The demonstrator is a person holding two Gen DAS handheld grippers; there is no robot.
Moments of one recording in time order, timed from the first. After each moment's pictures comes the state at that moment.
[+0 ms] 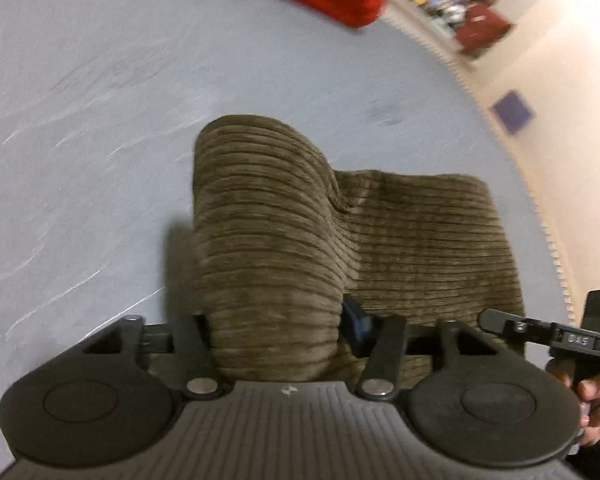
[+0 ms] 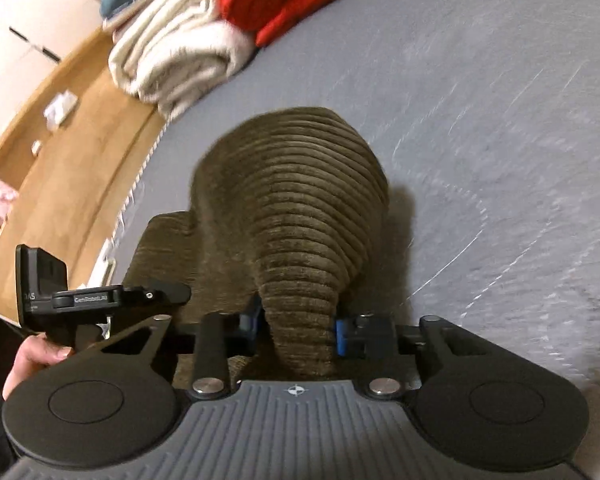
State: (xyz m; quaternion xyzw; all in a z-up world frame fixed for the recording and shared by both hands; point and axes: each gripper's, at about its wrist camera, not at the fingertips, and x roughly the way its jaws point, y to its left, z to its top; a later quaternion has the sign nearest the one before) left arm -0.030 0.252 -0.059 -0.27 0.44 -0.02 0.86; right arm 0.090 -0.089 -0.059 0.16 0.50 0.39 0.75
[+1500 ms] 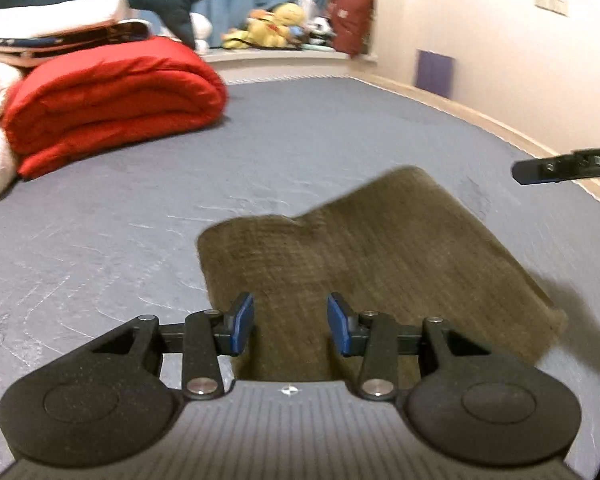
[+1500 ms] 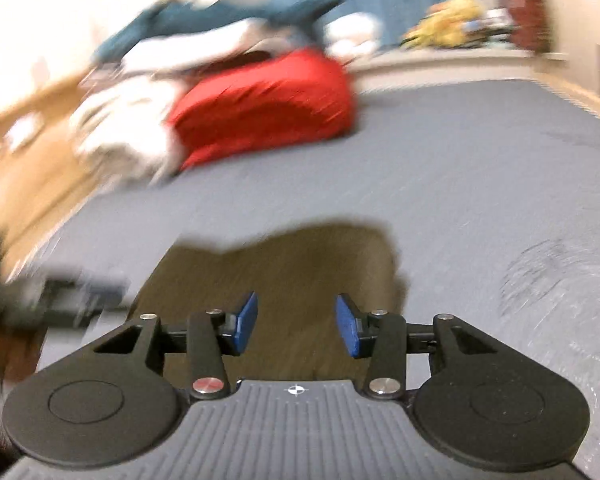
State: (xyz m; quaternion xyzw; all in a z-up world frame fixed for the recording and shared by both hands) left arm 0.096 0.032 -0.027 0.00 0.31 -0.04 0.95; right arm 0.210 -0.264 0.033 0.04 0.32 0.31 0.90
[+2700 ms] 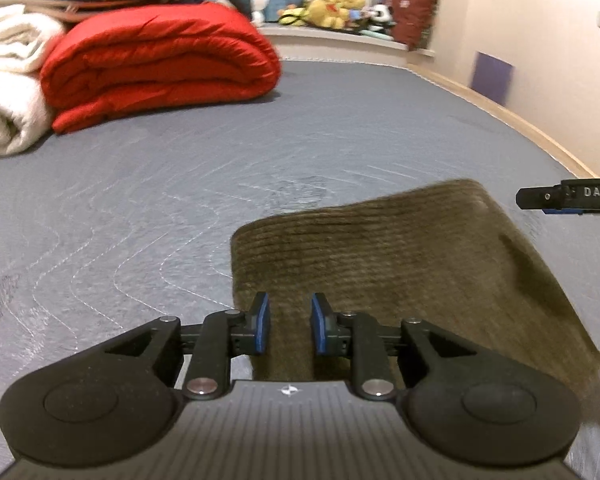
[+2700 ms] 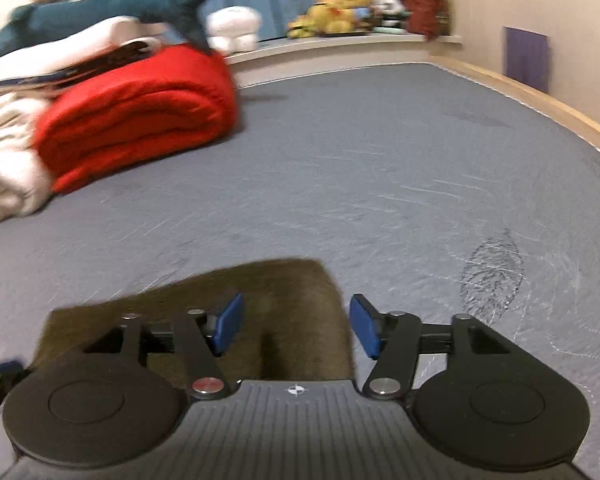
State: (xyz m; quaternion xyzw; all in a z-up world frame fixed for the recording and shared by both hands) left arm 0.128 0.056 -0.027 -0.03 0.35 0.02 0.94; right arm 0.244 -0.182 0.007 0.02 0.35 0.15 0.92
